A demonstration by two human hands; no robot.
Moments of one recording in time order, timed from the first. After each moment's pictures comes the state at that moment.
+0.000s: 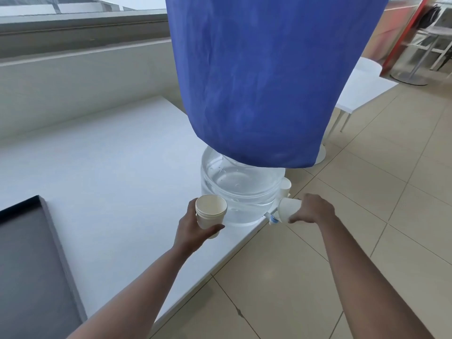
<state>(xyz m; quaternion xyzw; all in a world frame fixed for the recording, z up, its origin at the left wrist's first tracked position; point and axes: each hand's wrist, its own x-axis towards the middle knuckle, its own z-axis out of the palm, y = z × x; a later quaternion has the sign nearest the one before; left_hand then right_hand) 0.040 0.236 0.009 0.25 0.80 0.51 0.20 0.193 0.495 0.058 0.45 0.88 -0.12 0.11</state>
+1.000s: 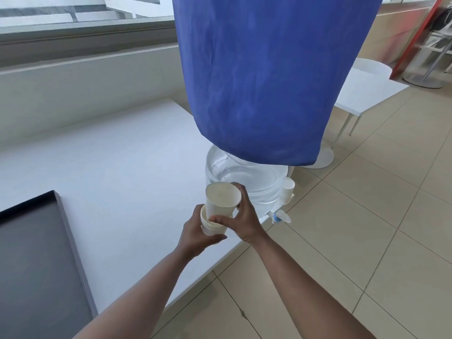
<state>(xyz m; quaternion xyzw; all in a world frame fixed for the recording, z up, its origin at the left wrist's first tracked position) 0.057 0.223 0.014 0.25 0.77 0.53 0.25 0.136 0.348 0.053 0.17 0.76 -0.60 -0.19</state>
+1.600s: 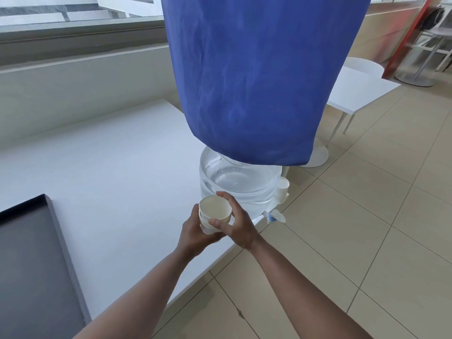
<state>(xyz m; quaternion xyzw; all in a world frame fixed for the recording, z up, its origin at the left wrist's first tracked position) 0.062 0.235 0.015 0.26 0.77 0.54 0.22 0.145 0.348 0.050 0.17 0.79 -0.58 -0.13</state>
